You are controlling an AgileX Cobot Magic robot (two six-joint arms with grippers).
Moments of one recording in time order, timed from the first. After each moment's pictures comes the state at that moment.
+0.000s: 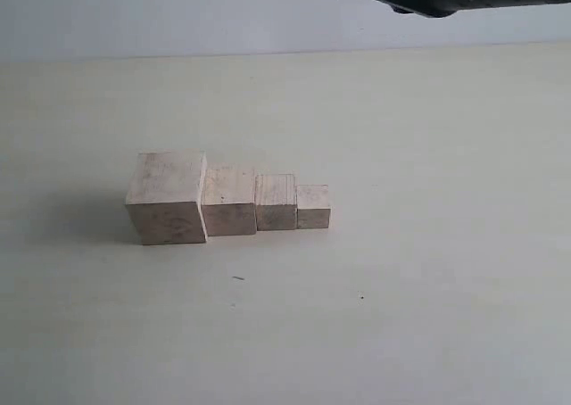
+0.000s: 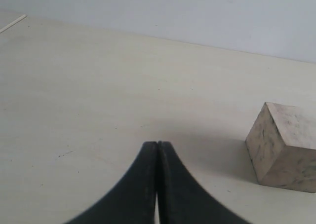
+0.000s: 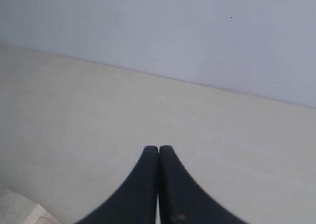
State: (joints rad) left arm 0.06 0.01 0.00 -0.13 0.37 0.00; right arm 0.57 1.46 -1.02 0.52 0.12 -0.39
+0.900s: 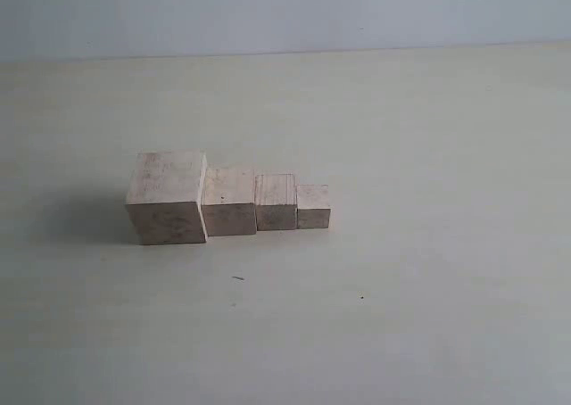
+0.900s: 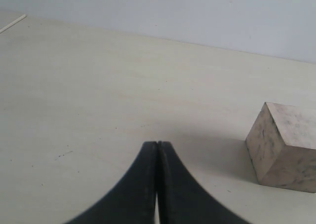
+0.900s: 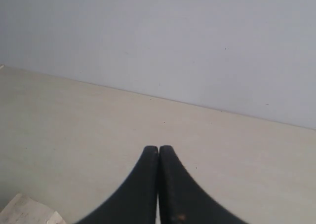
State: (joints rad) left arm 0.06 0.01 0.00 -0.13 0.37 0.00; right arm 0.57 1.32 -0.97 0.52 0.13 -0.39
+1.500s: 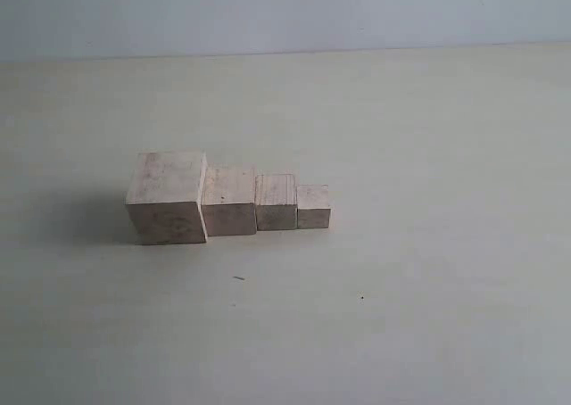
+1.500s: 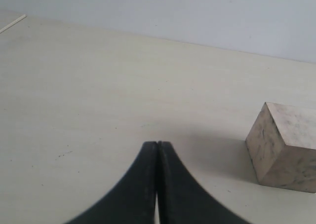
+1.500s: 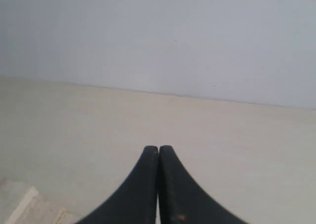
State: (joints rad) left arm 0.06 0.01 0.00 -0.13 0.37 0.00; right arm 0.33 0.99 -0.84 0.52 0.36 -0.39
